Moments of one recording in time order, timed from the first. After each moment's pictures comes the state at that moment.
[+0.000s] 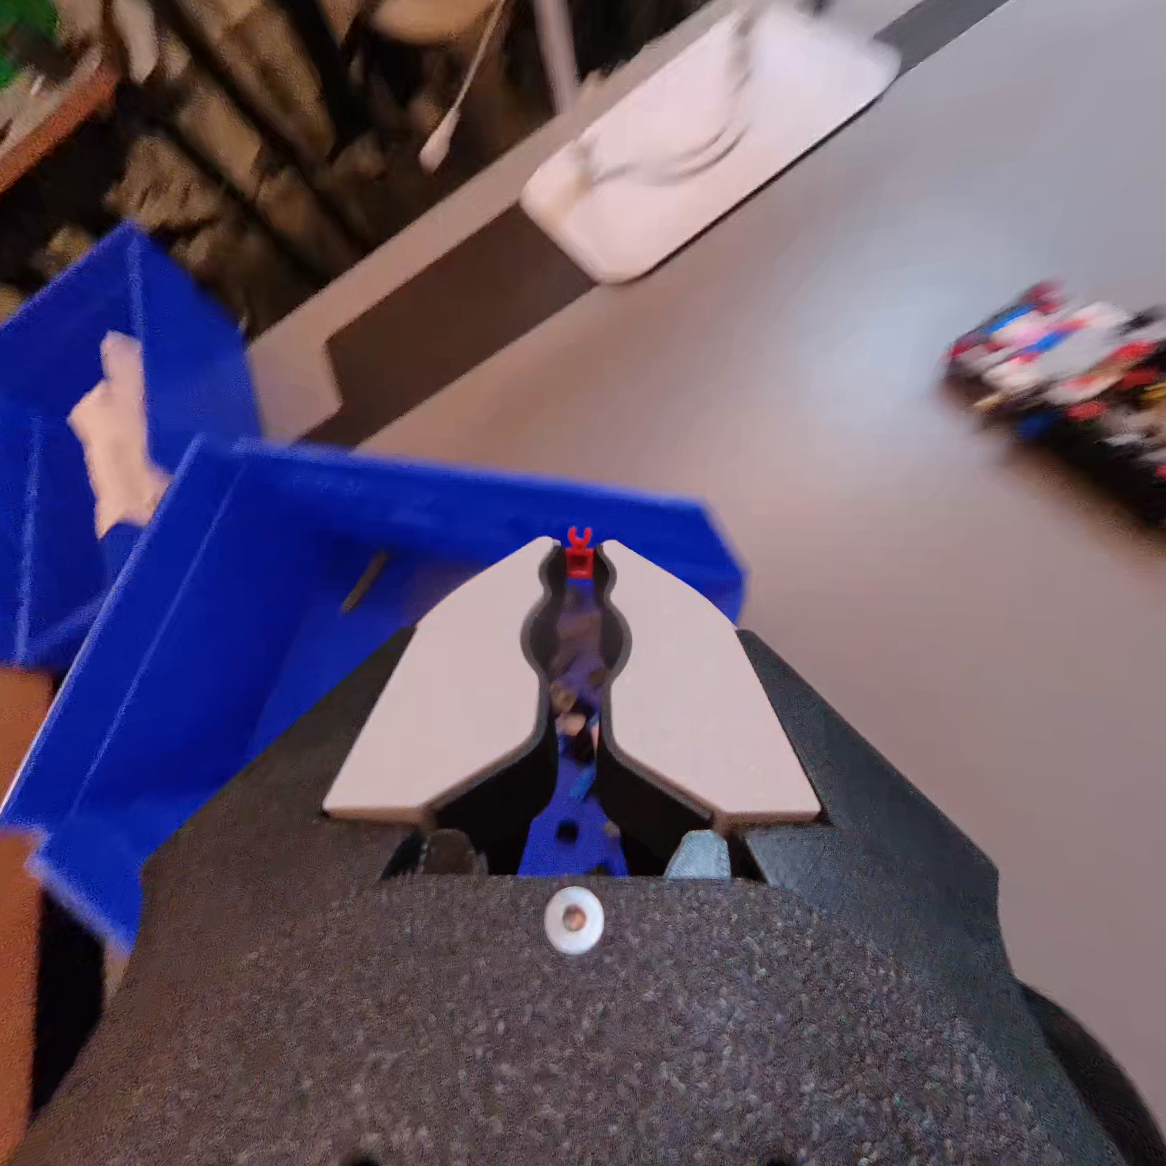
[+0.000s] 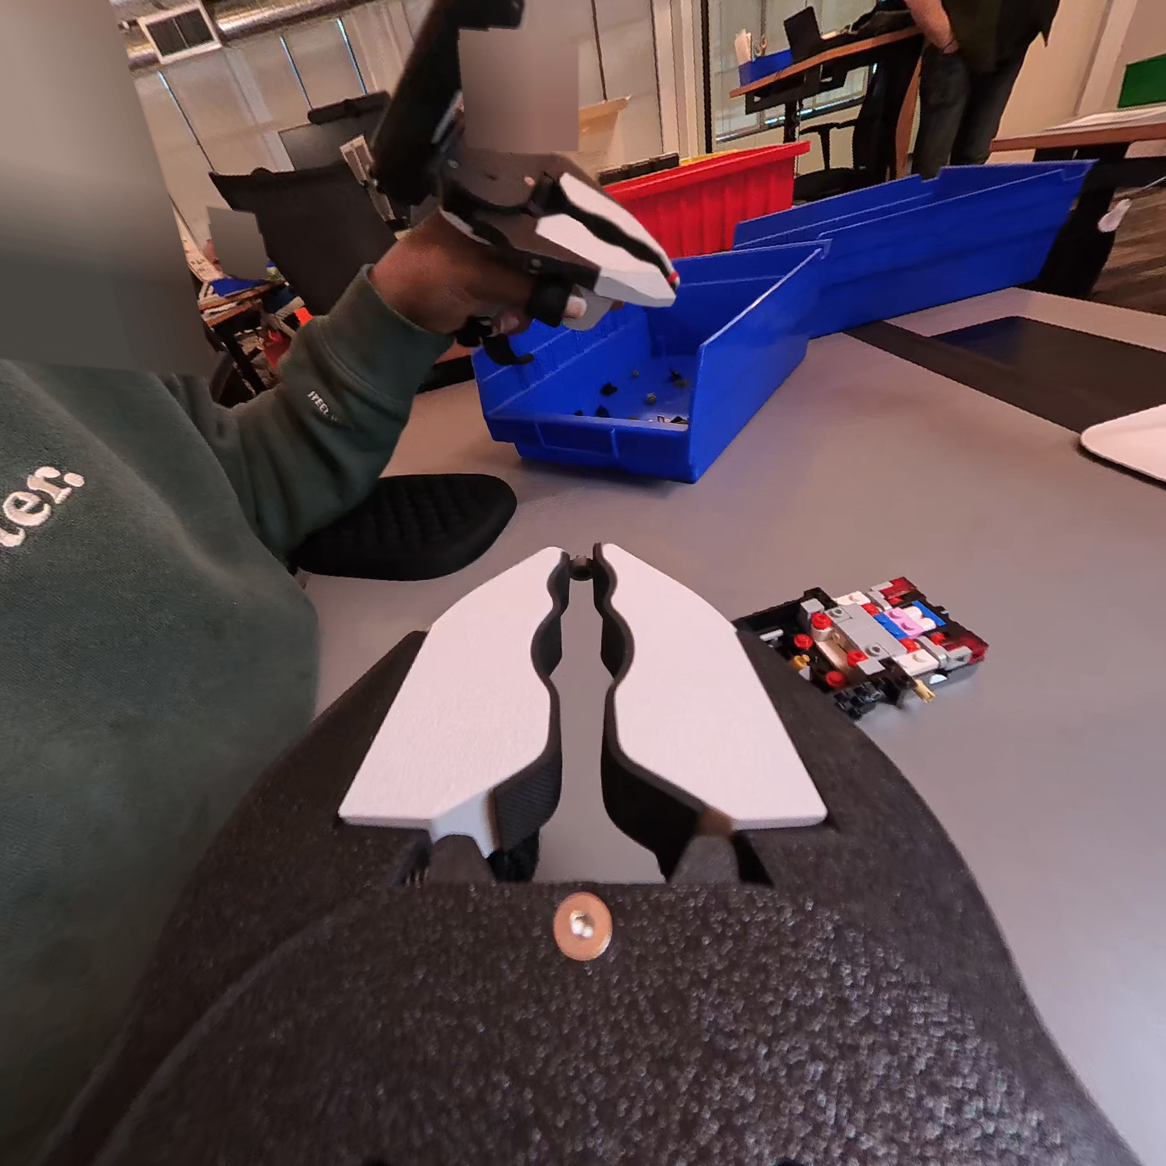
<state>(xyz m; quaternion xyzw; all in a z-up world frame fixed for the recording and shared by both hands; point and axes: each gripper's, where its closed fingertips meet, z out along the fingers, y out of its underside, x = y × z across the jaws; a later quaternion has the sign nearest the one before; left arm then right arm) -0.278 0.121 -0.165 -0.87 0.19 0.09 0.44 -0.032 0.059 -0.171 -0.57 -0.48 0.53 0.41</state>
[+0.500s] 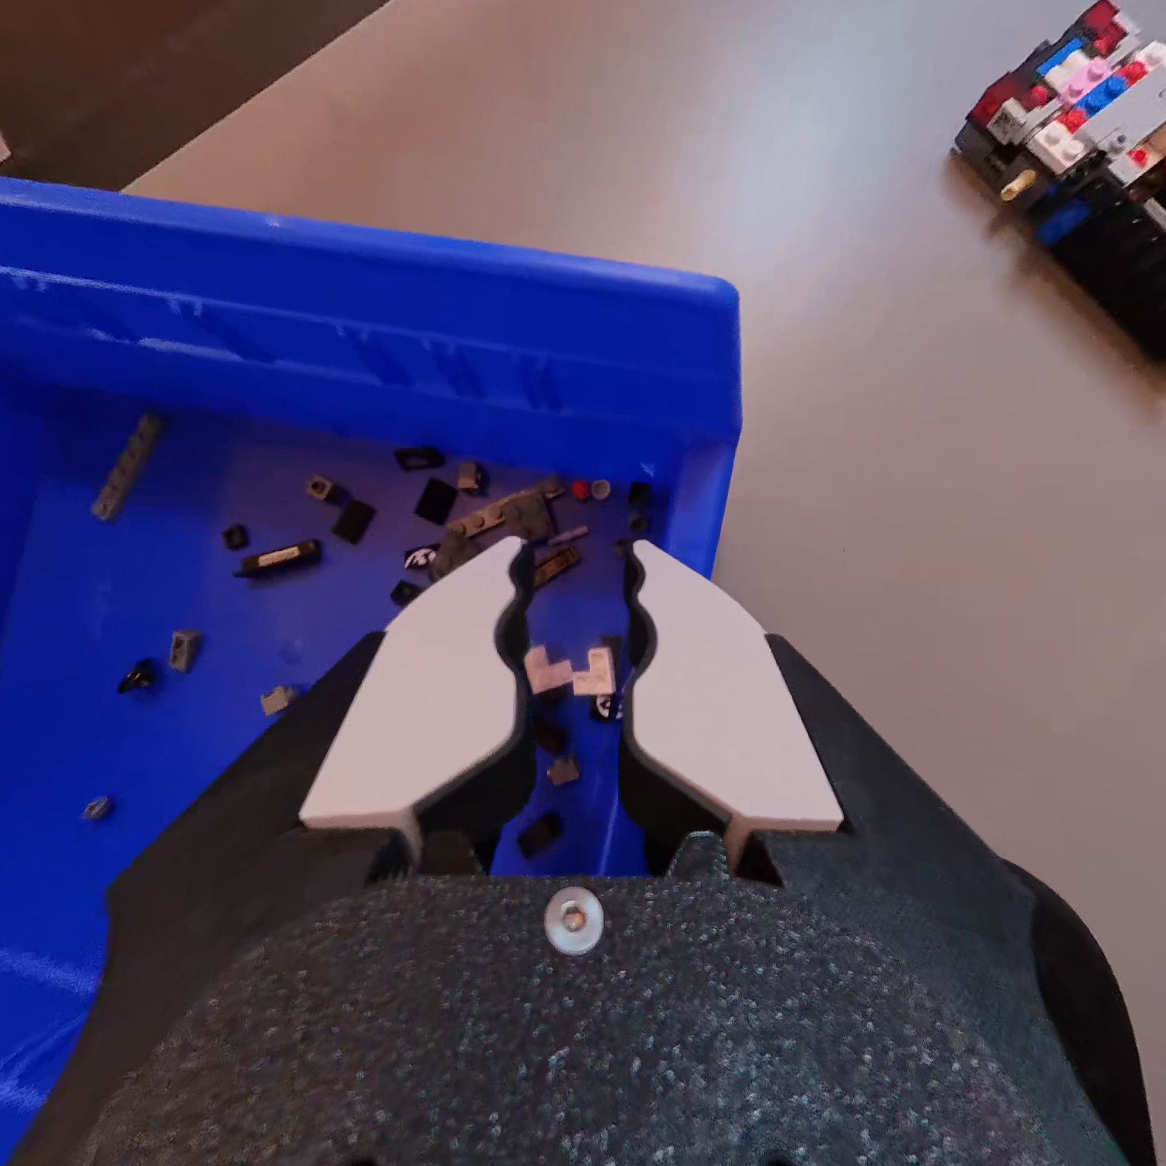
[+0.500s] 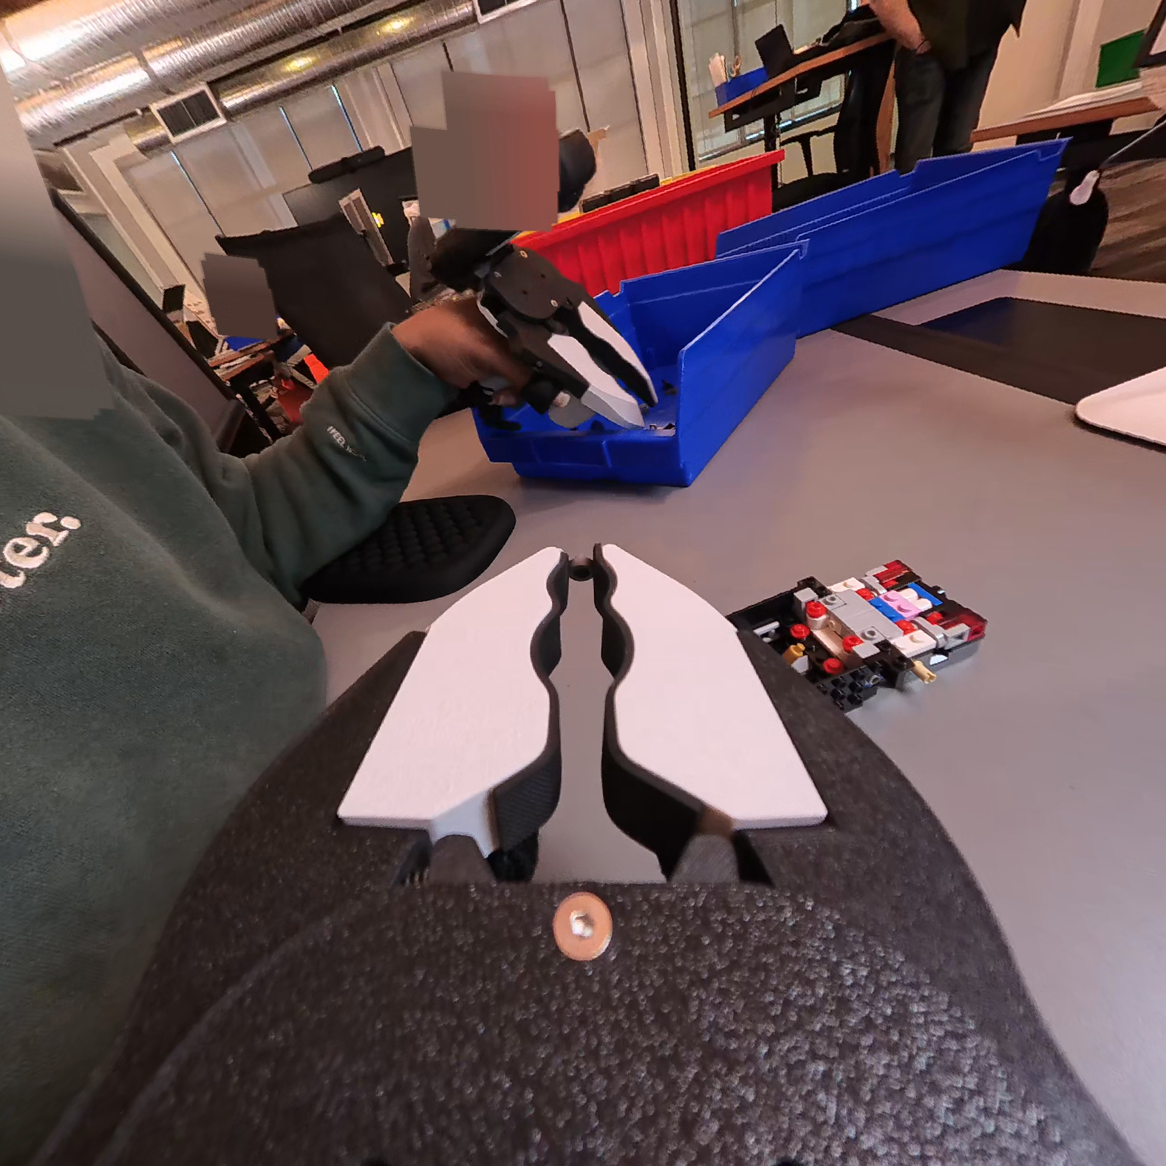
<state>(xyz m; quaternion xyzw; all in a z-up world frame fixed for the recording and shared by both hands) -0.284 0.105 -0.243 -0.93 0.20 -0.02 0.31 -0.029 0.067 -0.172 -0.58 -0.45 0.55 0.40</state>
